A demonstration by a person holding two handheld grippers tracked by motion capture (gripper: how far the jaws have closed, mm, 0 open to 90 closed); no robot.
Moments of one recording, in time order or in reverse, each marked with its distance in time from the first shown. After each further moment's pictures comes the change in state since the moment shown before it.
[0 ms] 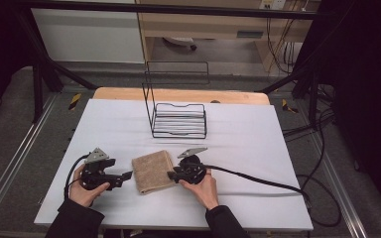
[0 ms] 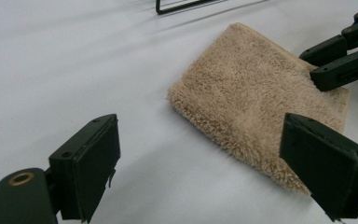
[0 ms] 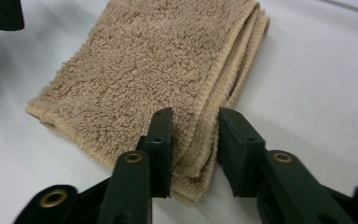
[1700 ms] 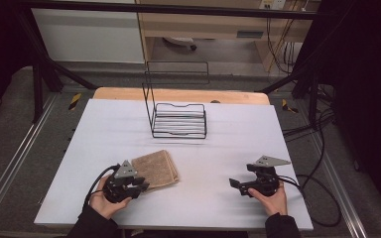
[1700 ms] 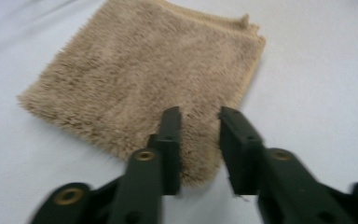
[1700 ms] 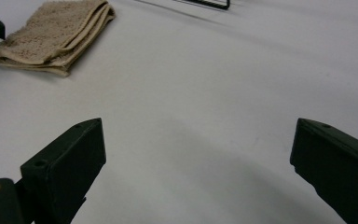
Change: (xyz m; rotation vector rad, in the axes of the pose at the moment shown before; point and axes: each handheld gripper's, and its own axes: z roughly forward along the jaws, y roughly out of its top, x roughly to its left) left arm -0.071 0.004 0.018 0.137 -0.072 0.185; right arm -0.093 -0.090 -0.153 -0.167 -0.140 0.037
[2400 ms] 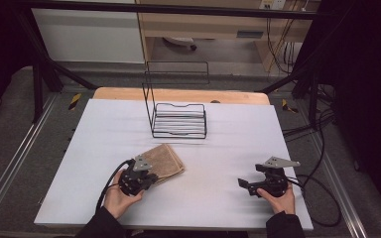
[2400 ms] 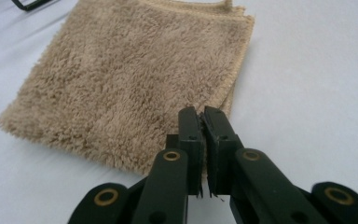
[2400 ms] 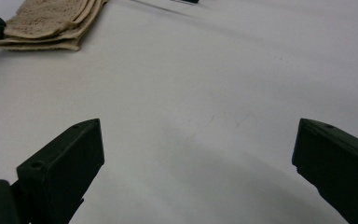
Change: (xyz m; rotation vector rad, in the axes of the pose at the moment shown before) left arm -0.011 0.025 0.028 0.051 0.051 -0.003; right arm -0.023 -0.013 -0.014 -0.011 -0.033 0.003
